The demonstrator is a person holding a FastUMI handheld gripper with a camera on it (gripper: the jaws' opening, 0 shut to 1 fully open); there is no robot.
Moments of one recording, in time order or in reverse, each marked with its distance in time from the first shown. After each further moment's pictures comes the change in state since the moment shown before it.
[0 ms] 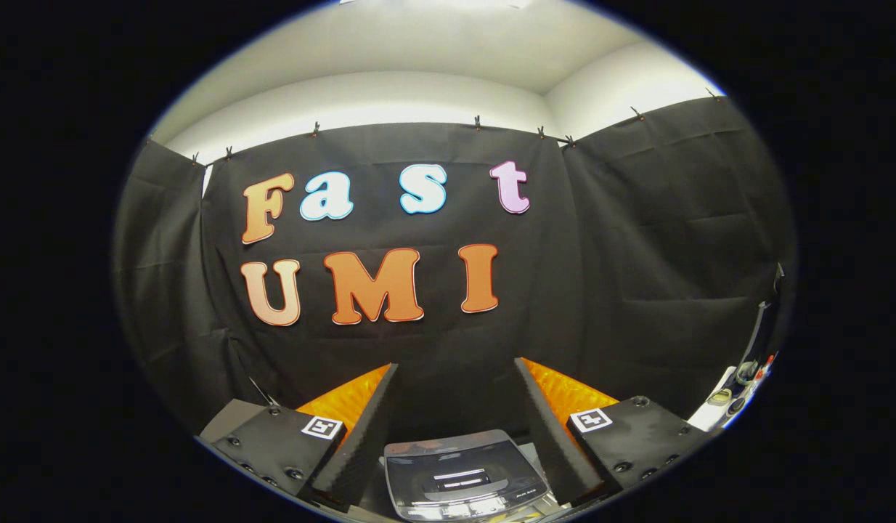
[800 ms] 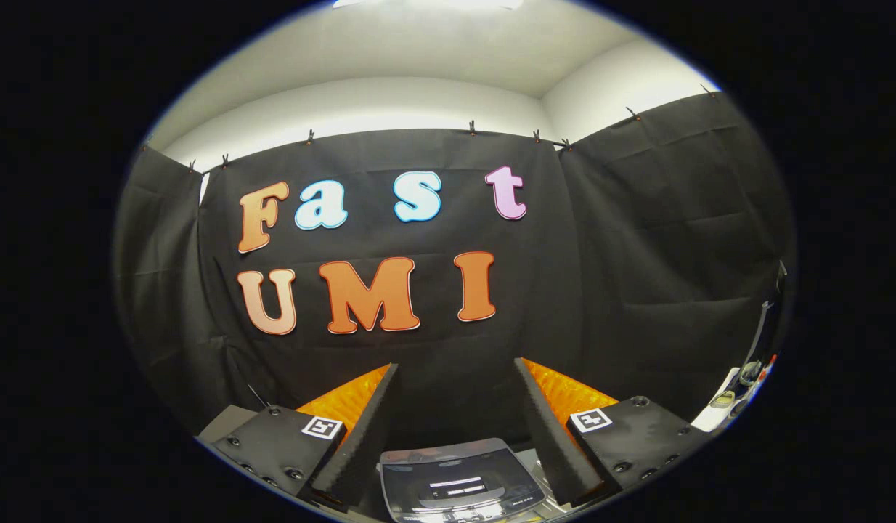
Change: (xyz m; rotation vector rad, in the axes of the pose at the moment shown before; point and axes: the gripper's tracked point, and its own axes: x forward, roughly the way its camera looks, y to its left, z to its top) arm 0.021 -0.015 0.000 0.023 -0.030 0.019
